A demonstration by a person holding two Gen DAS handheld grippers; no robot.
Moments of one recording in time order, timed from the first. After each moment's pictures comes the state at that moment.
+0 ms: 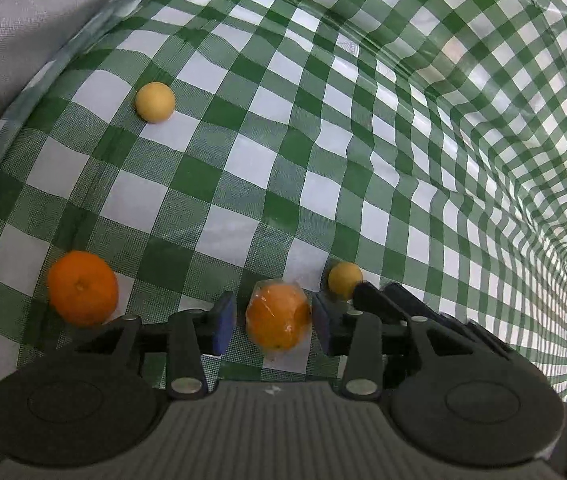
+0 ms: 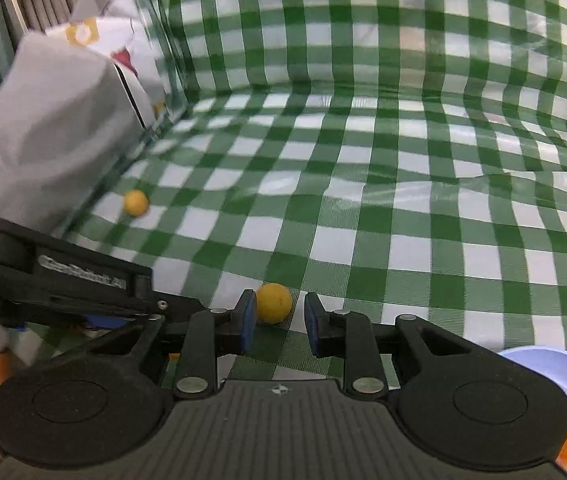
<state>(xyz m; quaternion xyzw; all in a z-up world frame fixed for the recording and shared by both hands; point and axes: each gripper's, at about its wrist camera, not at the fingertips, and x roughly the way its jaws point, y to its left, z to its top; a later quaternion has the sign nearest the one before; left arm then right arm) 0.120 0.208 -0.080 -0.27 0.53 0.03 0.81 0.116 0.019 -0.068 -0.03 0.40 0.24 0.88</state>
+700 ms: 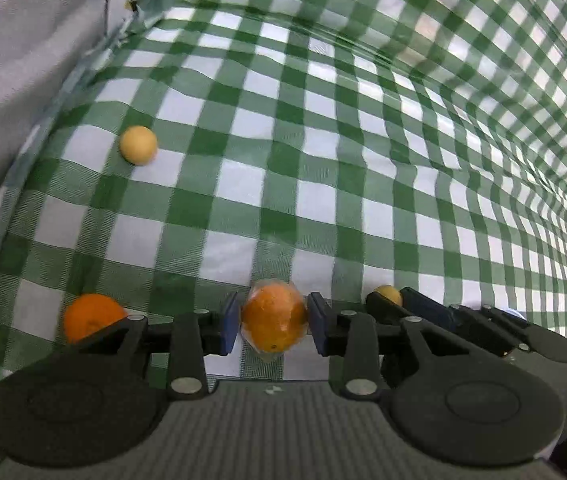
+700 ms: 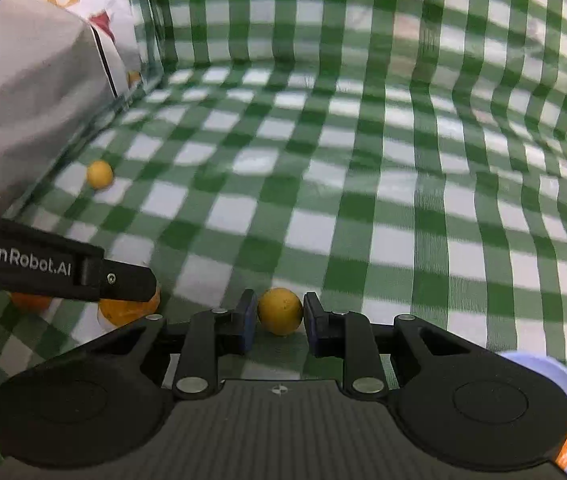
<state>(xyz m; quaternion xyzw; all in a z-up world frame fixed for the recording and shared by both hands) 0.121 0.182 -0.073 -0.17 0.52 0.03 0.84 0.119 0.022 -0.083 -0.07 0.43 0.20 0.88</state>
